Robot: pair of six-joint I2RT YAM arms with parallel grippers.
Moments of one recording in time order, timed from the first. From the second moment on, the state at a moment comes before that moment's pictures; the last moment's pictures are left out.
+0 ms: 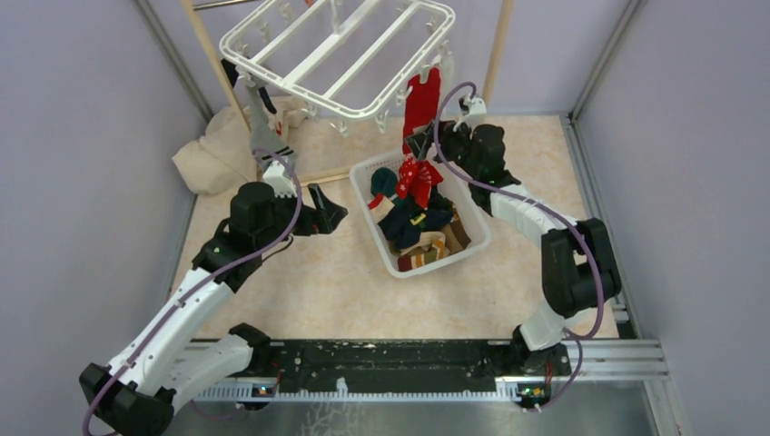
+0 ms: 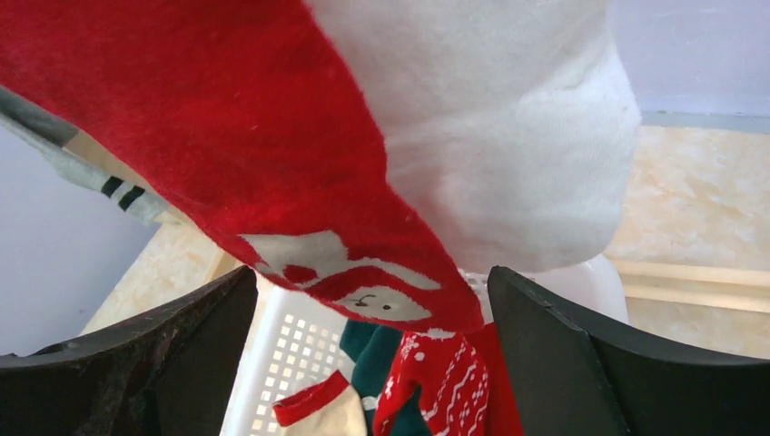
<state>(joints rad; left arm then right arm) -0.51 0.89 0.86 -0.33 0.07 -0.50 0.33 1.60 1.07 0.48 -0.28 0.42</state>
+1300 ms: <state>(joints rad) -0.51 0.91 0.85 -0.28 0.10 -0.50 0.35 1.49 1.10 0.50 -0.38 0.44</state>
